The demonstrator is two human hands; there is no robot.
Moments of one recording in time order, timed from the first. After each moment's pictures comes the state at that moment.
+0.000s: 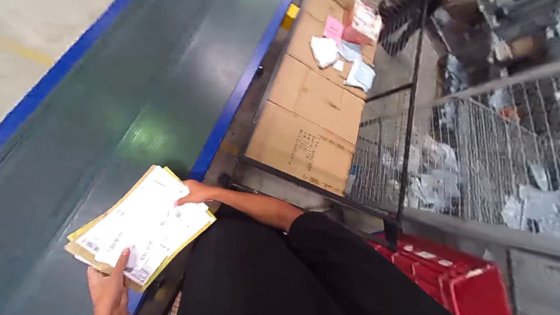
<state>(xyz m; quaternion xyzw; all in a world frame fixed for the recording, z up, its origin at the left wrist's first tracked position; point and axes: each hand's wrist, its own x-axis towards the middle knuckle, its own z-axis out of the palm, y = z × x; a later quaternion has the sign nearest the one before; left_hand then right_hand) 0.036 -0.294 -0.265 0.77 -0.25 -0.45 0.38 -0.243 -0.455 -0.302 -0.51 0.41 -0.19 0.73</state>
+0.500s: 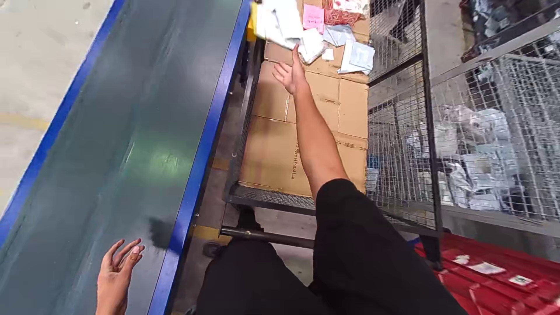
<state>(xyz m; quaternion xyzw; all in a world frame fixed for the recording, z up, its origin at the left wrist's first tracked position) -0.085 -0.478 -0.235 0.69 -0.45 -0.50 0.26 -0.798 -0.756 -0.243 -0.11 0.56 -0.68 0.45</state>
